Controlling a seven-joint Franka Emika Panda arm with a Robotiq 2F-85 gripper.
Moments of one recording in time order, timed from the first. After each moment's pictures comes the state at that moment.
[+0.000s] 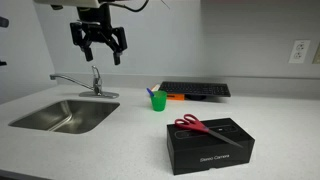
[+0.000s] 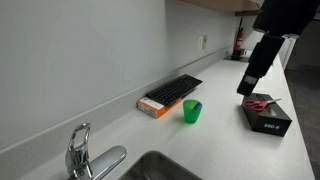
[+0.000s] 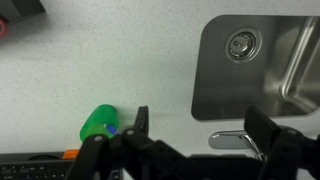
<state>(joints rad) 0.04 -0.46 -0.02 -2.41 0.11 2.14 -0.03</state>
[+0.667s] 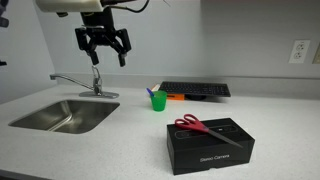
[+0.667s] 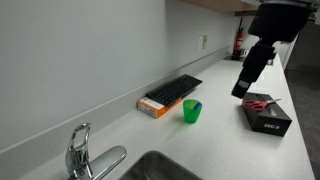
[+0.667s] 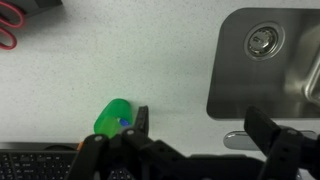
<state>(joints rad) 0.02 -0.44 0.00 -2.43 0.03 2.20 0.01</state>
